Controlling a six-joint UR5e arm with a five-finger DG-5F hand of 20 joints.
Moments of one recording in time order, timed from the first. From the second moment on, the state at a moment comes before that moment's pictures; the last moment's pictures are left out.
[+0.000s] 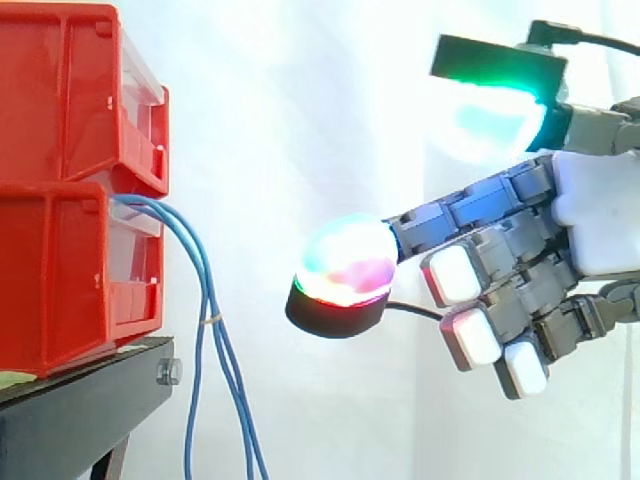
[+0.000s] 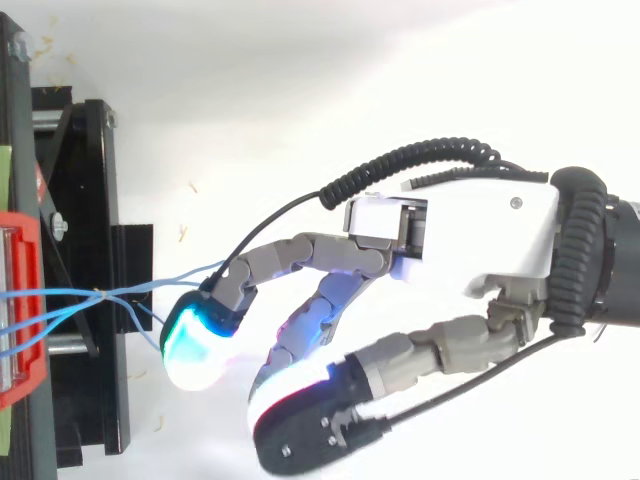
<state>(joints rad) 0.22 -2.18 -1.25 -2.97 -1.28 -0.04</state>
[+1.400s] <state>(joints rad) 0.23 -2.18 -1.25 -2.99 -1.28 -0.04</state>
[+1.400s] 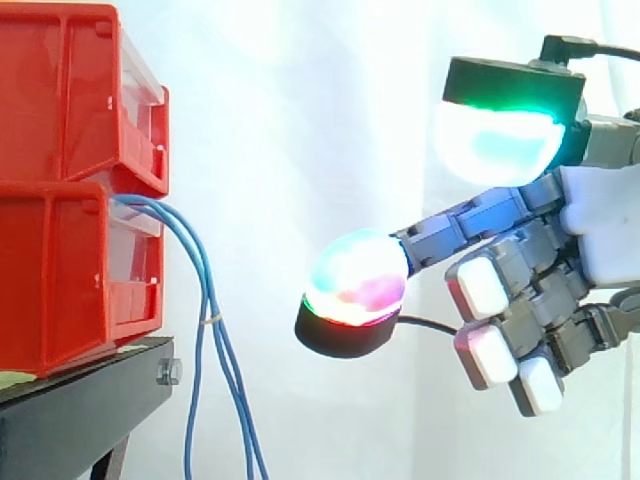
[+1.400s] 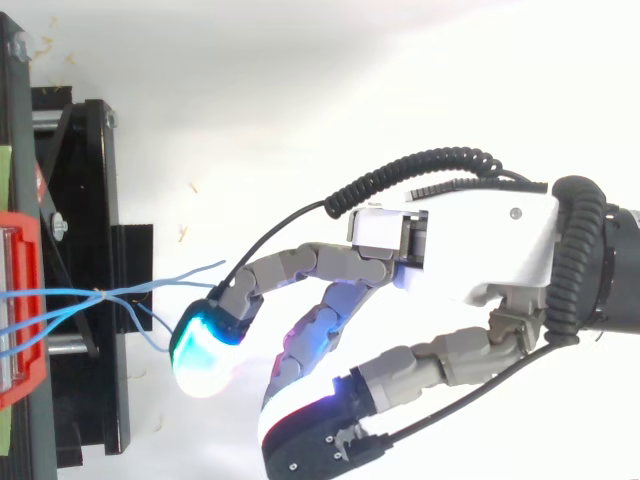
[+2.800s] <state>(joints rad) 0.22 -2.22 -1.25 -2.95 -1.24 -0.04</state>
